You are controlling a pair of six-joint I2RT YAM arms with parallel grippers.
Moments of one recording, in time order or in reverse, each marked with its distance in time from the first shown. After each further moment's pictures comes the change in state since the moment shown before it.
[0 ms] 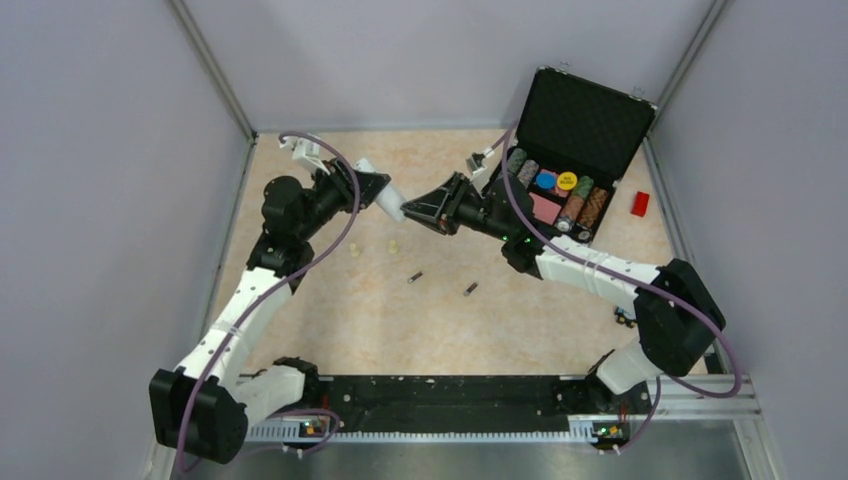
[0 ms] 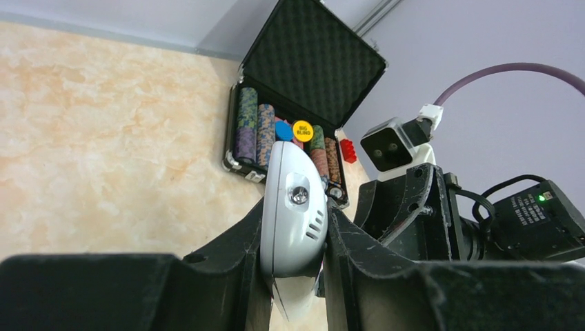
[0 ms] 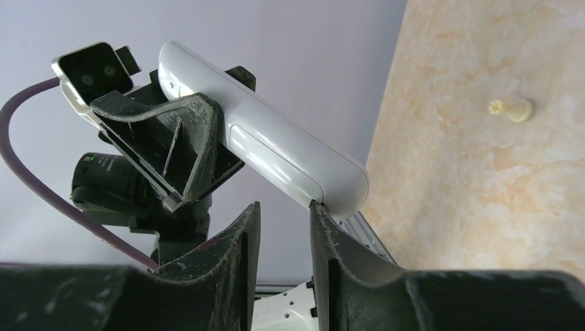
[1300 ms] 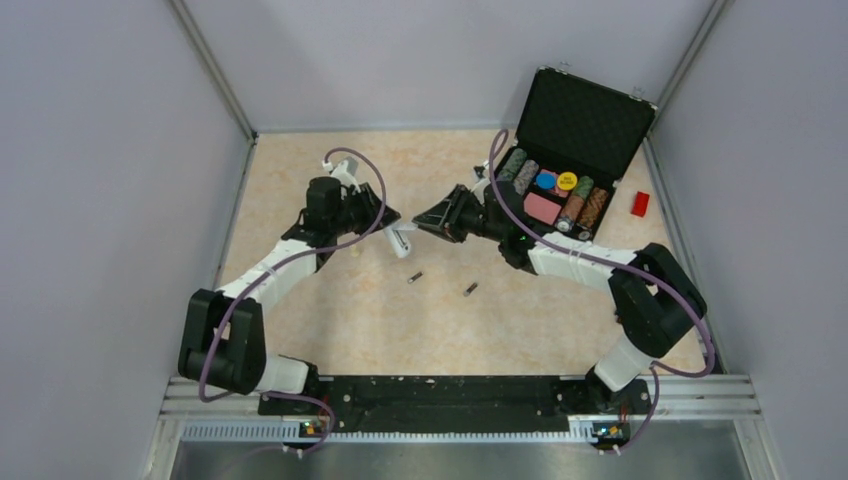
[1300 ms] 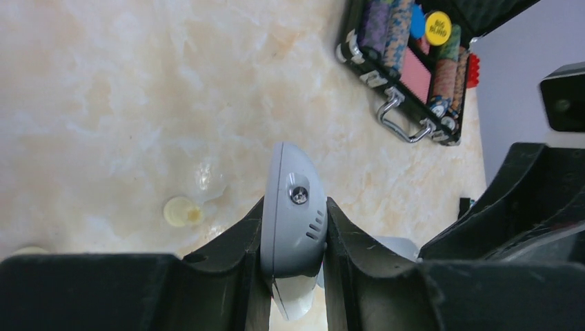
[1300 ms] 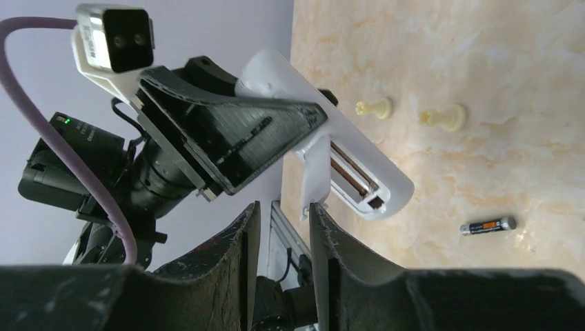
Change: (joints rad) left arm -0.001 0.320 -0.041 -0.104 -0.032 0.083; right arm -0.071 0.115 -0.033 -0.098 -0.002 -0.122
